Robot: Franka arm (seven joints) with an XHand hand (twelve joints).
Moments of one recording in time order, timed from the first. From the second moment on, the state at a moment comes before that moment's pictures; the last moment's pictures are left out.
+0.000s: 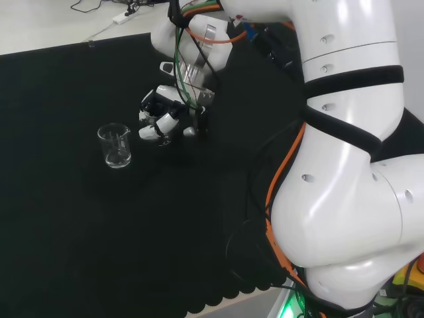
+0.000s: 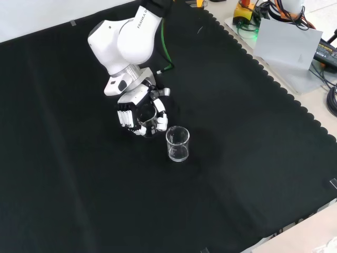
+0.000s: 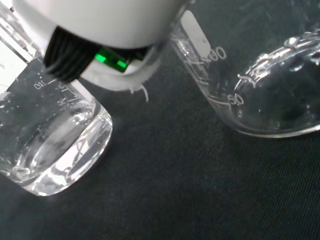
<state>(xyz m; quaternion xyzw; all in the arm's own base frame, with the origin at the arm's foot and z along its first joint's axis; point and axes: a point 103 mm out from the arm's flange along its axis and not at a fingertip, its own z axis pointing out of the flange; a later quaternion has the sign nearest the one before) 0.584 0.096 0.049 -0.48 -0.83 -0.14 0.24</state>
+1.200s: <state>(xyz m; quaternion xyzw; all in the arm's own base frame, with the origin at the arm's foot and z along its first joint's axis) 0.575 0.109 0.060 -0.48 -0.84 -0.11 0.23</state>
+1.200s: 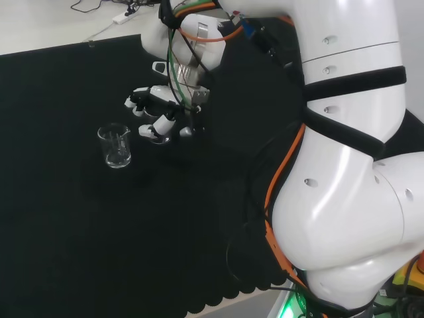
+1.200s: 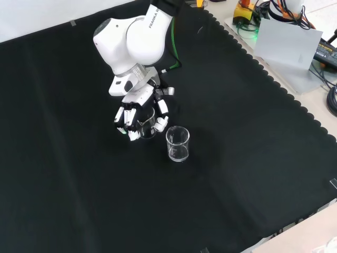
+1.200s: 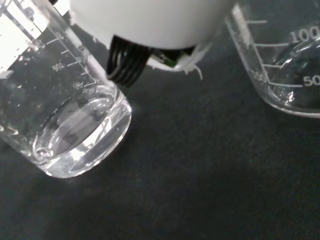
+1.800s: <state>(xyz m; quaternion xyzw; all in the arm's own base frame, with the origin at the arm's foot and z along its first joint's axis) 0.567 0.107 0.076 -0.48 -0.84 -0.11 0.21</state>
